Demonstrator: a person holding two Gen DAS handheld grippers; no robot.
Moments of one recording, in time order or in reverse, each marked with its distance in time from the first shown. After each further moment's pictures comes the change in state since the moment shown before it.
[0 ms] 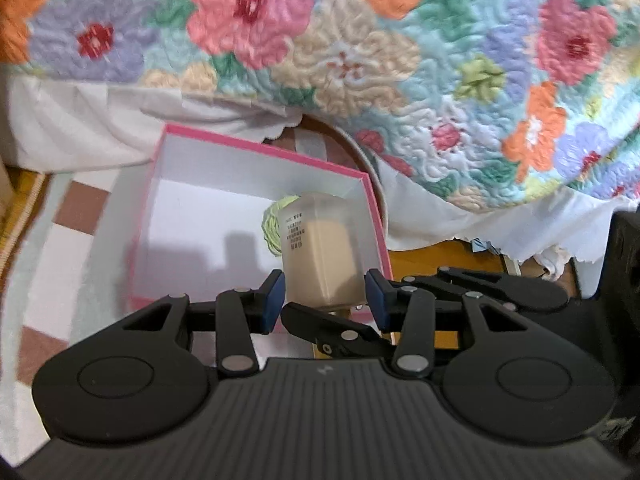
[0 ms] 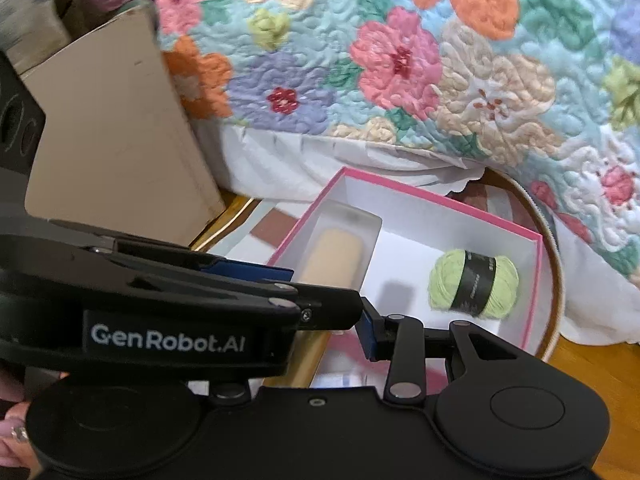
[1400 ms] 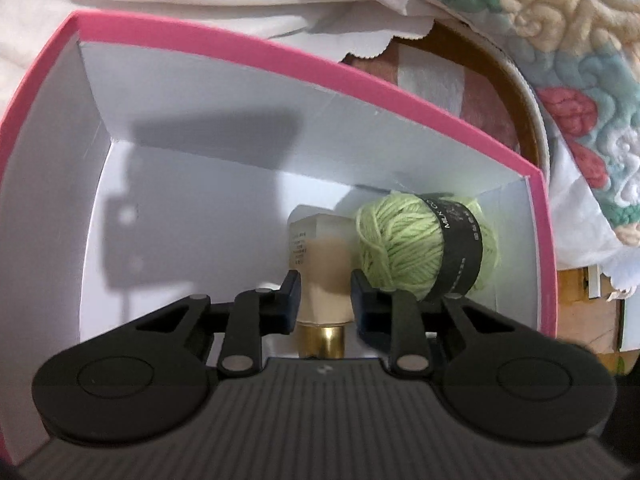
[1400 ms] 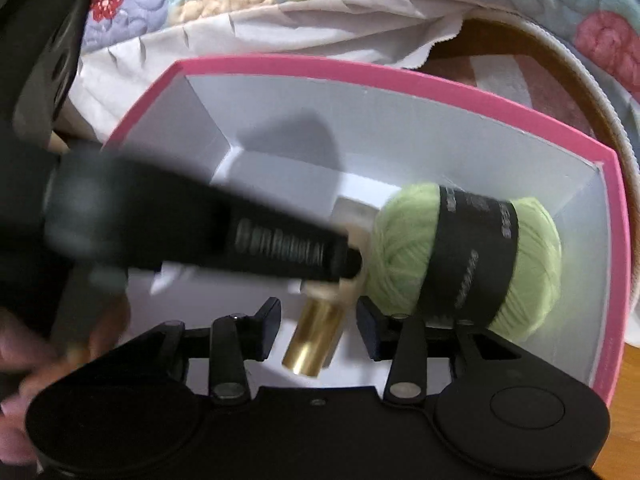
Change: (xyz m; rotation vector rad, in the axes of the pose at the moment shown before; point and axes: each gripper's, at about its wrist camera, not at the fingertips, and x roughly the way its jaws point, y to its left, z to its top) left arm 0.225 0.075 0.049 -0.110 0.237 0.128; right arm 0.189 -0.115 -0.007 0.107 0.242 -0.028
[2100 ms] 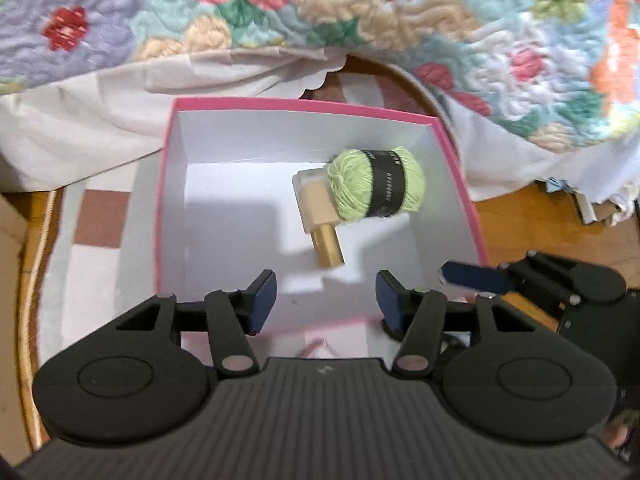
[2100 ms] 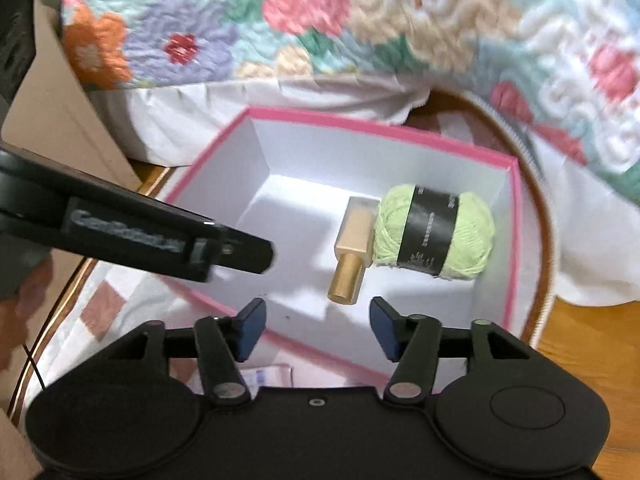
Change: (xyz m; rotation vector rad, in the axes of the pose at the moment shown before) left arm -0.163 -0.031 -0.079 0.248 -0.091 0.088; right arm -0.115 0.036 -0.061 -0.030 -0.177 -0.044
